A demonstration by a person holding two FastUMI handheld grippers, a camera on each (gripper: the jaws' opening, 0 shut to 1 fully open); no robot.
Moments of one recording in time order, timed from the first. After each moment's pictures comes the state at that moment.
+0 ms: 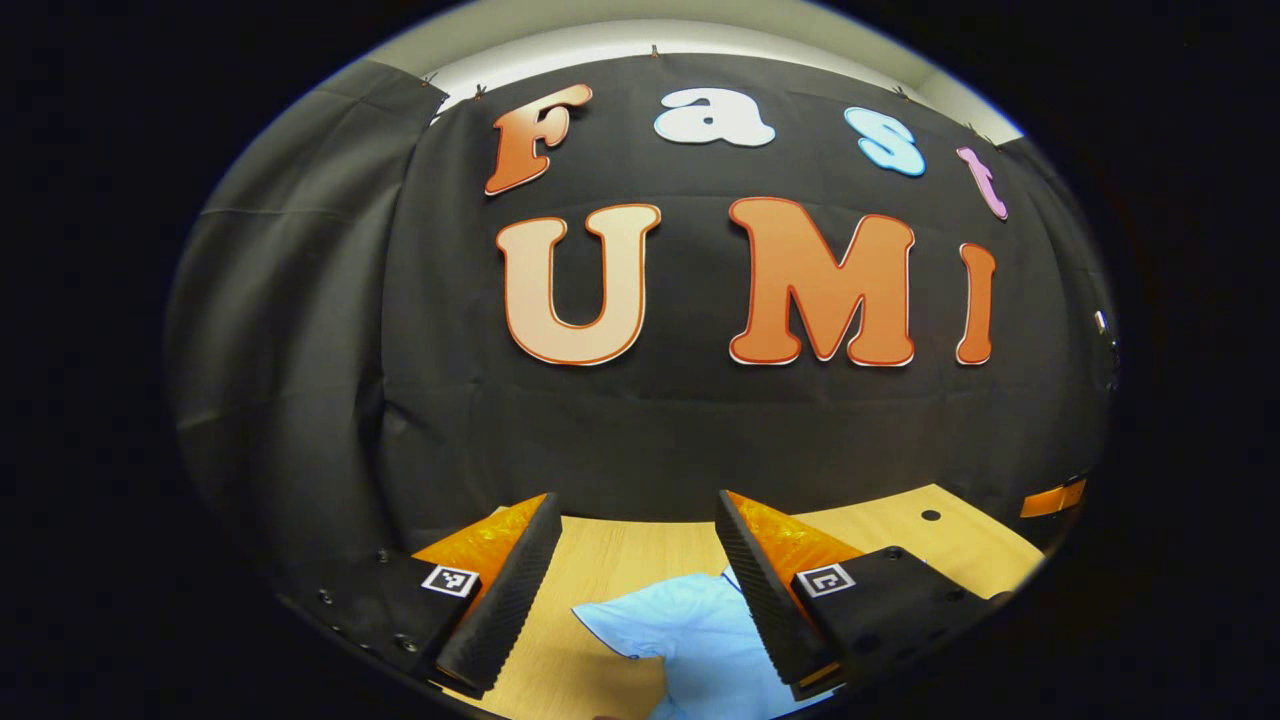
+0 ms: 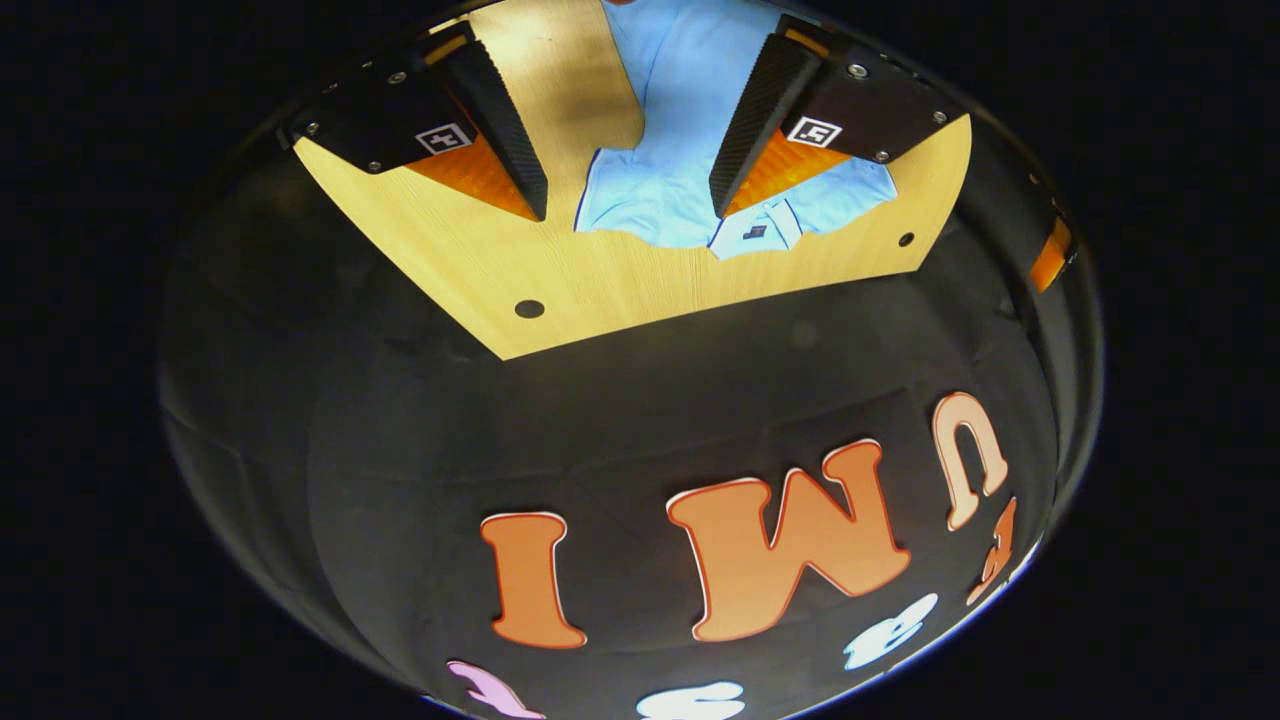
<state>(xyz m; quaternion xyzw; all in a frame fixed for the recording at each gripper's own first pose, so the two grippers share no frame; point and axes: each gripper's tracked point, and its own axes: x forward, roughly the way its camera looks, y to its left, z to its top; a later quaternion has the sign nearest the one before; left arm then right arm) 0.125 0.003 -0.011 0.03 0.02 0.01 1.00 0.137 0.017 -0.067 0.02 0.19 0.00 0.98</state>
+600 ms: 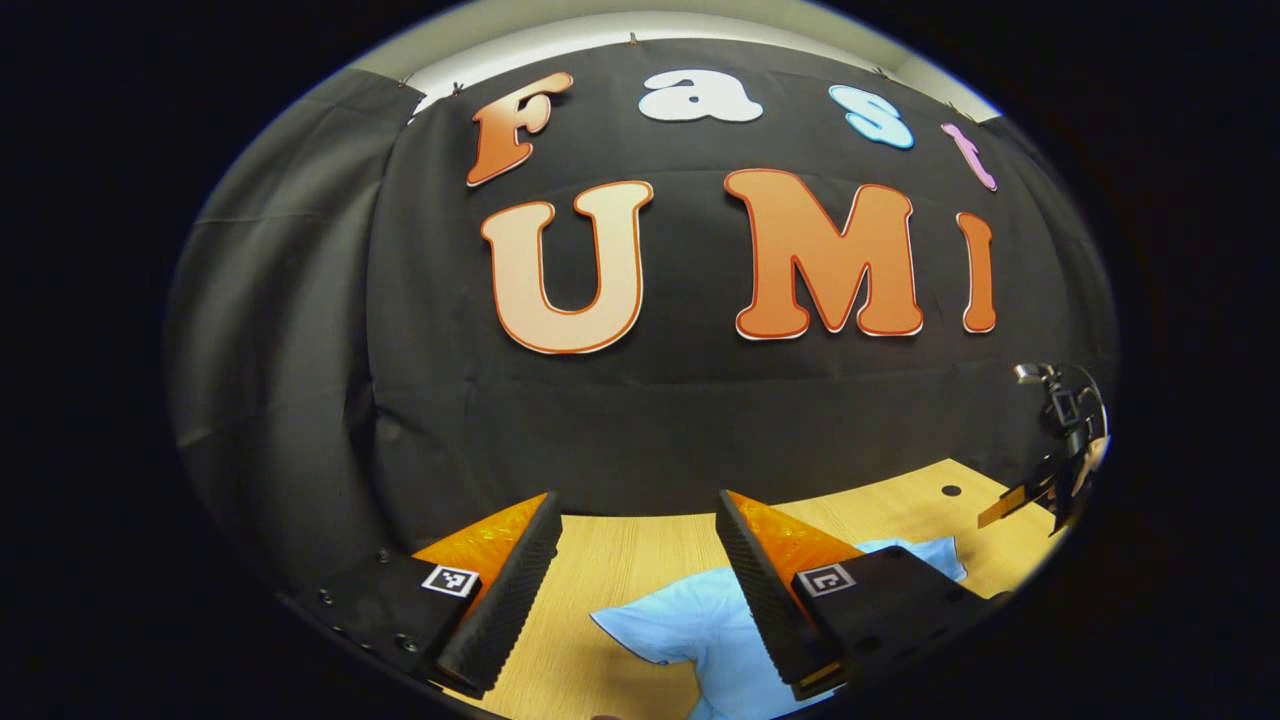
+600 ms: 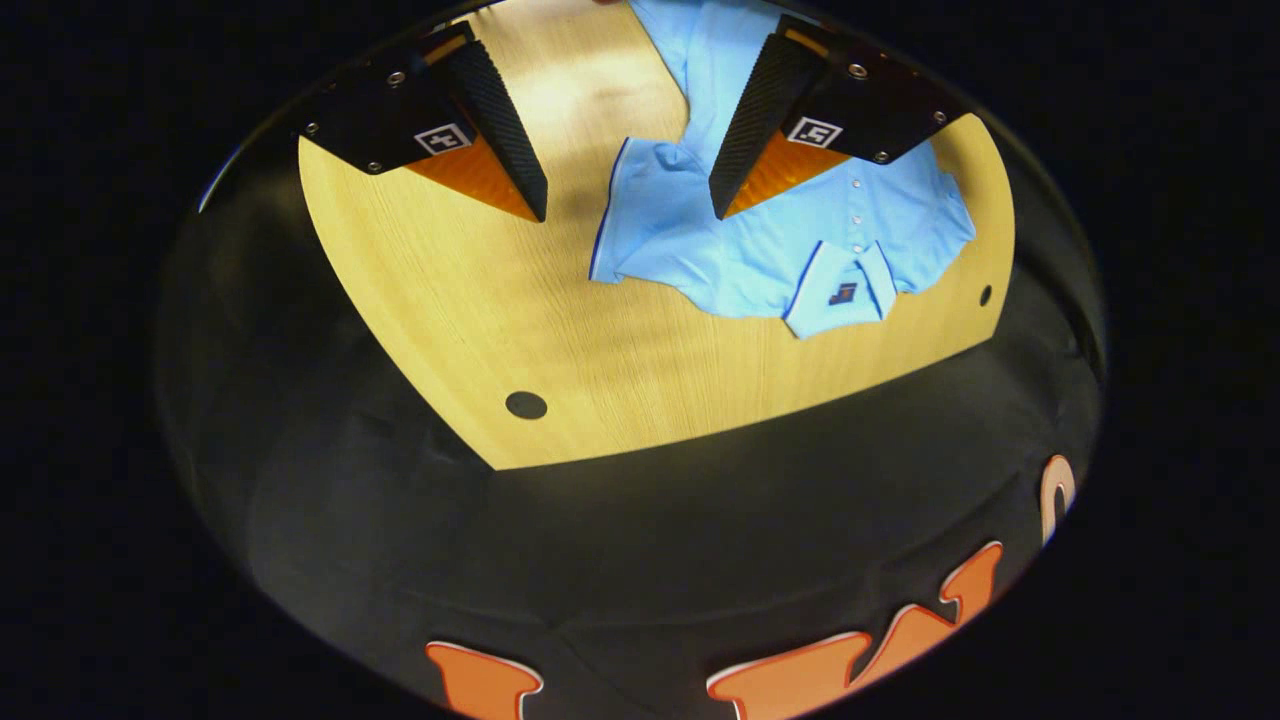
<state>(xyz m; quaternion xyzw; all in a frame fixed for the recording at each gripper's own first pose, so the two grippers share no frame) 0.153 0.011 -0.034 0.05 0.03 0.00 1.00 0.253 -0.007 -0.185 -0.01 0.40 -0.05 0.92</state>
